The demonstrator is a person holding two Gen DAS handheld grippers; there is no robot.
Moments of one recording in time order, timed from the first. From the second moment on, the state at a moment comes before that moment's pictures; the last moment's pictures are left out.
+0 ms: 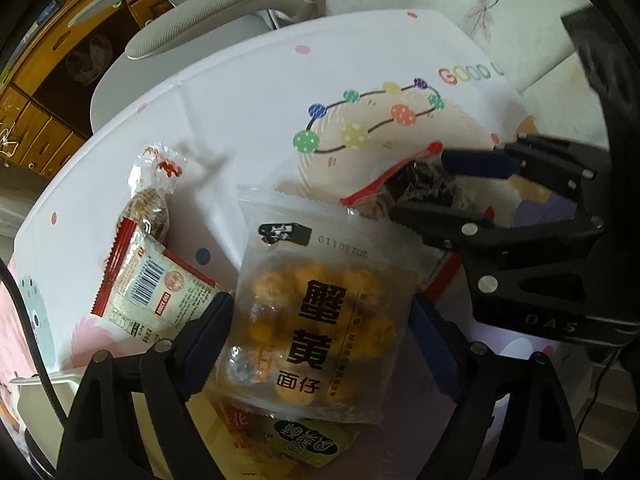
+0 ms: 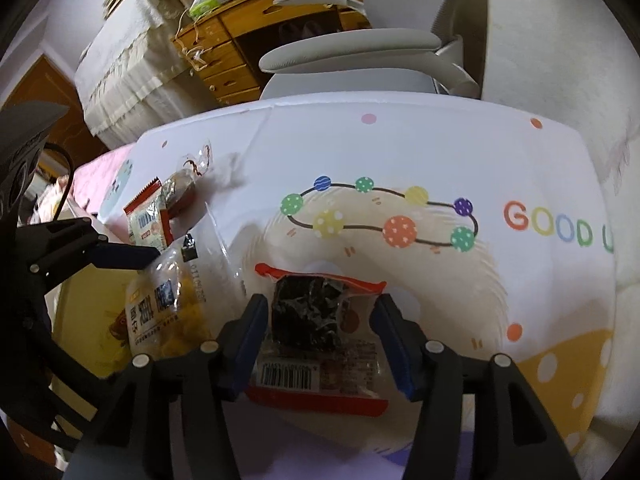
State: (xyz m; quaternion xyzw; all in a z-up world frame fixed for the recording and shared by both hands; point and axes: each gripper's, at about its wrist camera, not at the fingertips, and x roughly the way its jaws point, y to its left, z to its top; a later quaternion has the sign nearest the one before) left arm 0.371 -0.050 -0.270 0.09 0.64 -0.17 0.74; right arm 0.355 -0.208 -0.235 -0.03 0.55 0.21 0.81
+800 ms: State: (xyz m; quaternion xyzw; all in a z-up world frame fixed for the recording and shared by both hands) left arm 0.345 -0.047 -0.264 0.07 0.64 -0.15 0.75; right arm 0.351 -0.203 -0.233 -0.07 0.57 0.19 0.80
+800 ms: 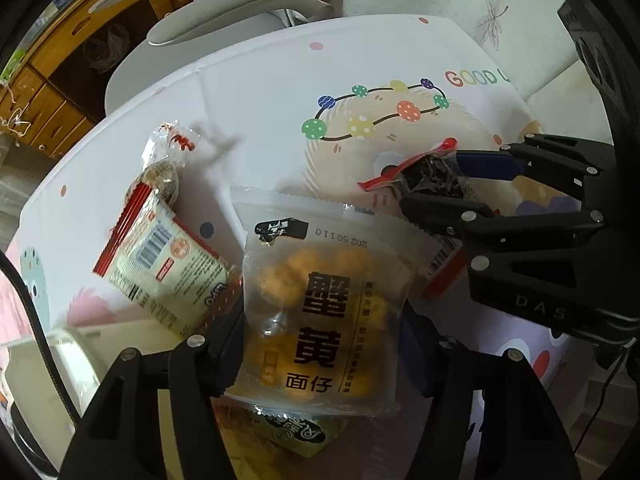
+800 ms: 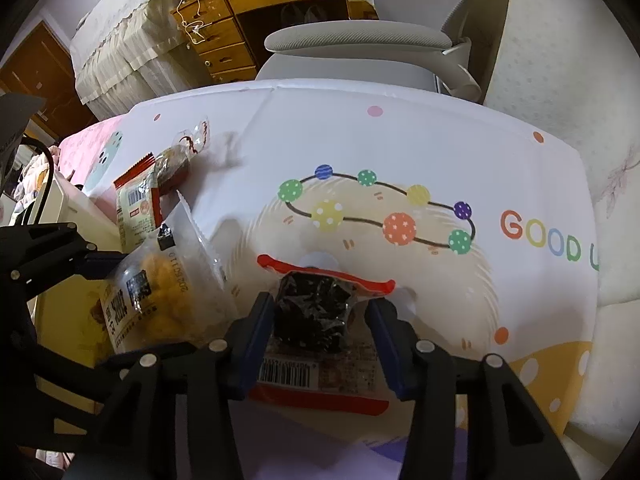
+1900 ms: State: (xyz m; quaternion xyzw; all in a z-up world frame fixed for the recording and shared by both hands) left arm 0.202 -0.038 -0.184 -0.02 0.63 -0.07 0.77; right arm 0.238 -0.259 -0.212 0.00 0.59 0.18 0.79
